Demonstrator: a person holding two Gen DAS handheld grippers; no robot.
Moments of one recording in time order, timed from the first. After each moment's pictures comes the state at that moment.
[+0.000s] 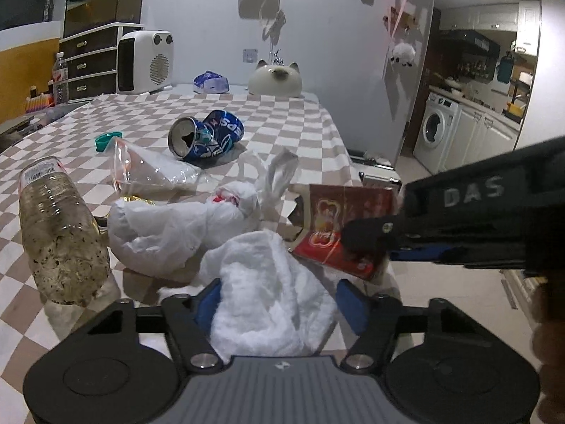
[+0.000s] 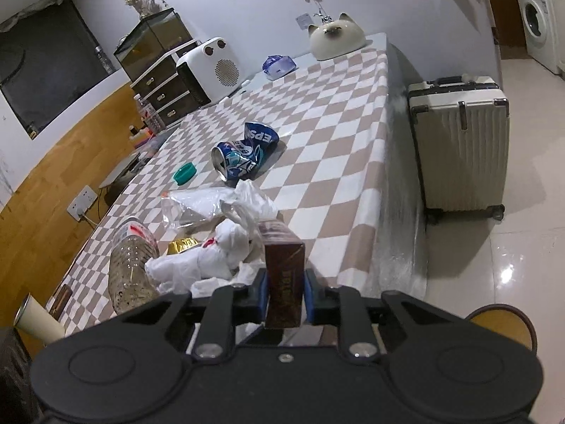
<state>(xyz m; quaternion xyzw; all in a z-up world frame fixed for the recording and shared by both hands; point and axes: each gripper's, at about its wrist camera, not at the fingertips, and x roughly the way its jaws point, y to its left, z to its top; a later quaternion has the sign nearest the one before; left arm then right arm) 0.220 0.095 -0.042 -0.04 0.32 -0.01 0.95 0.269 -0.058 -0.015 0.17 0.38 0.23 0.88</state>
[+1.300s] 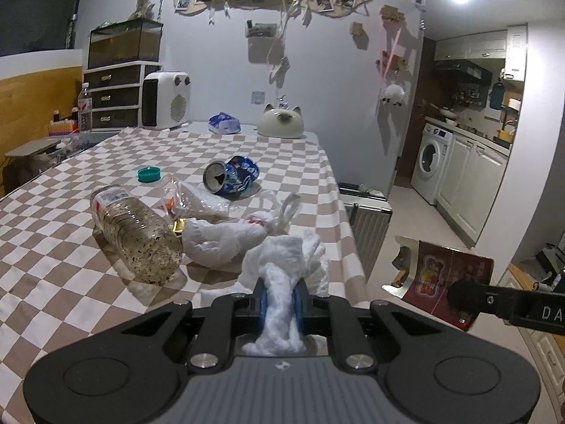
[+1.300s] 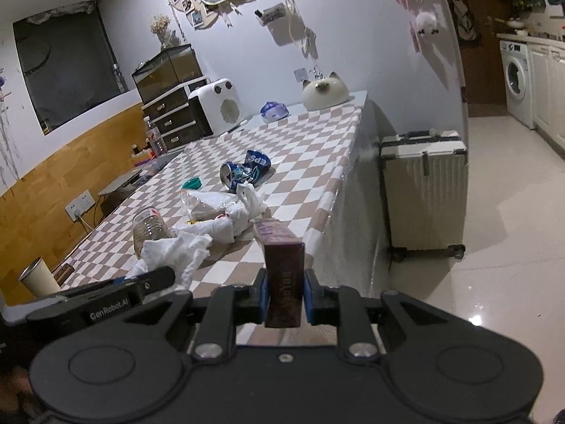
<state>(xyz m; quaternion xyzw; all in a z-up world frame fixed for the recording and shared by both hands) 0.109 0.104 0.015 -0.04 0.26 -0.01 0.97 0.124 -0.113 0.013 0.12 0.29 0.19 0.93</state>
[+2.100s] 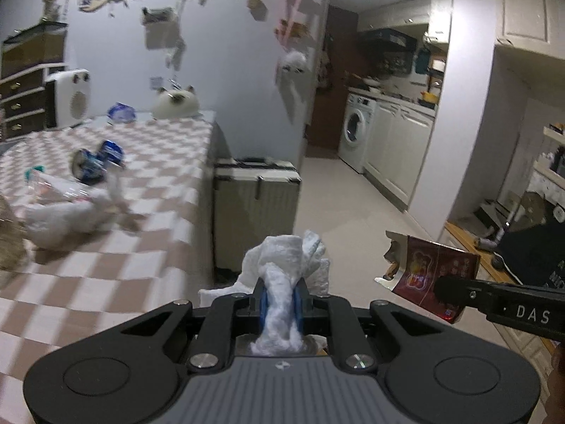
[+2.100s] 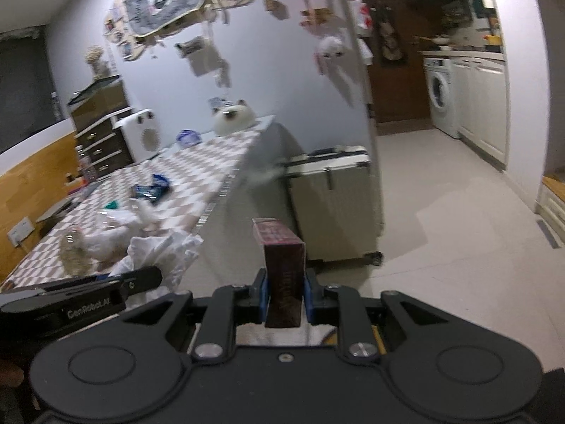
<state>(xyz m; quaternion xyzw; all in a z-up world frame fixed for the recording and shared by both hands) 0.120 -0.035 -0.022 -0.01 0.28 -0.13 0.95 0.071 -0.234 -0.013 0.12 0.26 0.06 0.95</state>
